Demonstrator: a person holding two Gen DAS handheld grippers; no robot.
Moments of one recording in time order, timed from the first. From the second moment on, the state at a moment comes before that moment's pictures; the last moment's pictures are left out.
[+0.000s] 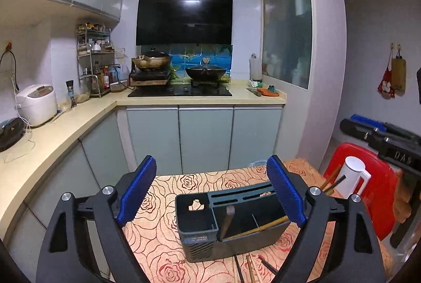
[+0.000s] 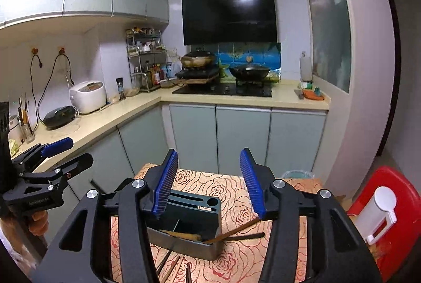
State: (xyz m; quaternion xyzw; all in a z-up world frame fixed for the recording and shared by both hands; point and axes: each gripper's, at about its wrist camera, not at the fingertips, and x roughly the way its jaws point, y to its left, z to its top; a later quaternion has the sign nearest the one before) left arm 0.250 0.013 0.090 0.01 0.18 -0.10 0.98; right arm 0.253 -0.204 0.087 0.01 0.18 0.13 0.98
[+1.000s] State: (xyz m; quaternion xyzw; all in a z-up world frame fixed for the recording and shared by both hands) left arm 0.115 0.039 -0.038 0.03 0.23 -0.05 0.97; right arm 0.117 -0.218 -0.036 -0.03 0.19 0.08 0.98
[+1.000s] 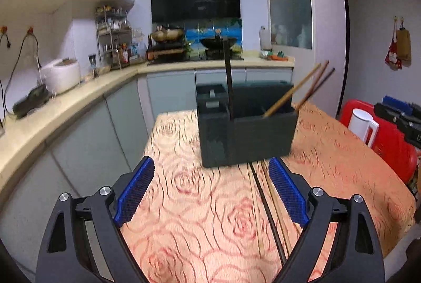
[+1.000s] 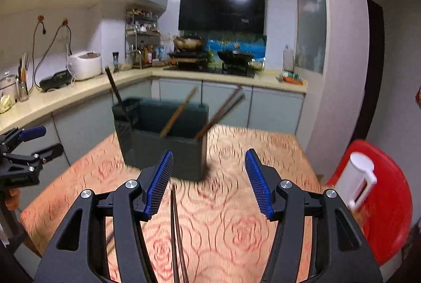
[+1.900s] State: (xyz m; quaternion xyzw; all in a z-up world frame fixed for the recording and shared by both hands) left arm 0.097 0.022 -0.140 0.05 0.33 -0.08 0.94; right arm 0.086 -0.229 -0.133 -0.02 0.28 0.07 0.96
